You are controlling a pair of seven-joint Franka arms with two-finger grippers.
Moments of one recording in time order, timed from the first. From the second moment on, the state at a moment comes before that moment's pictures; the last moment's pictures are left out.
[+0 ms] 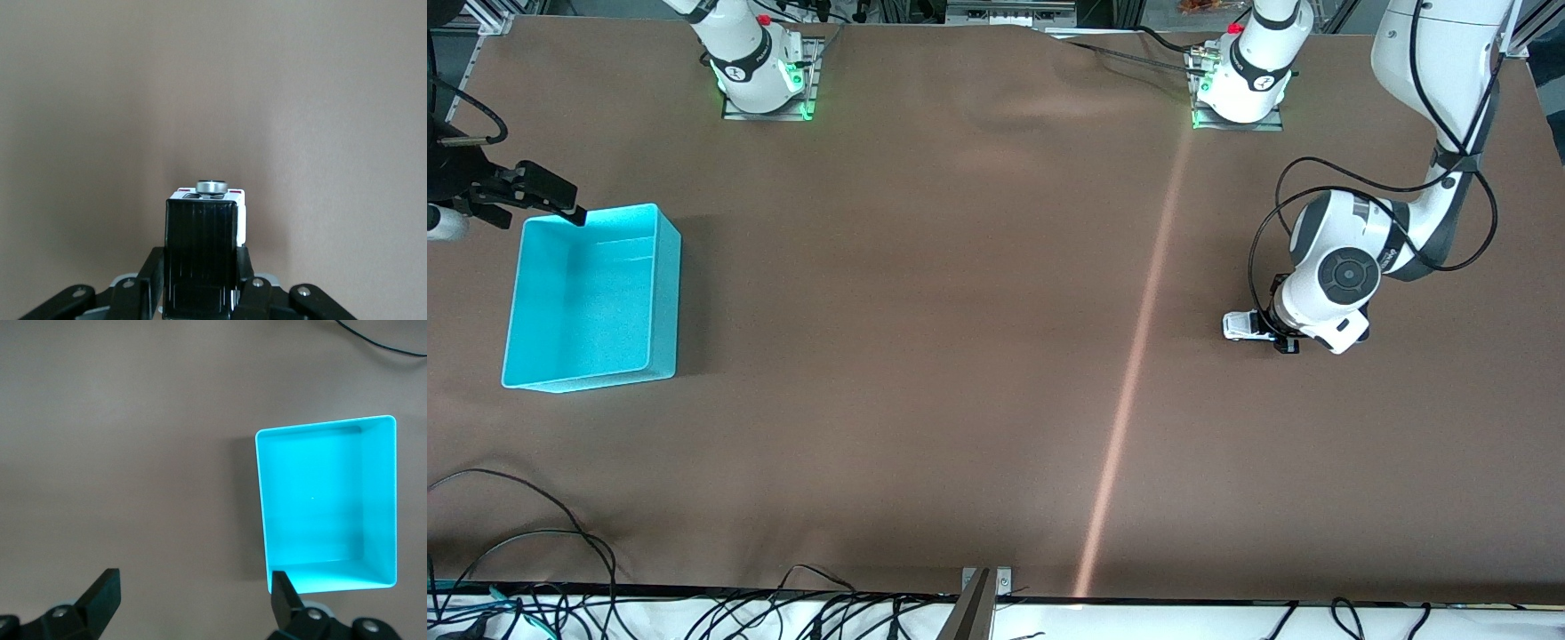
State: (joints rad) left arm 0.03 0.42 -0.09 -2.09 0.27 2.32 -1.84; right arm 0.07 0.01 -0.10 -1.62 0.05 1.61 -0.06
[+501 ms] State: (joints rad) left arm 0.03 0.42 -0.09 -2.09 0.27 2.32 -1.82; right arm 0.07 0.02 -0.10 -1.62 0.05 1.61 -0.06
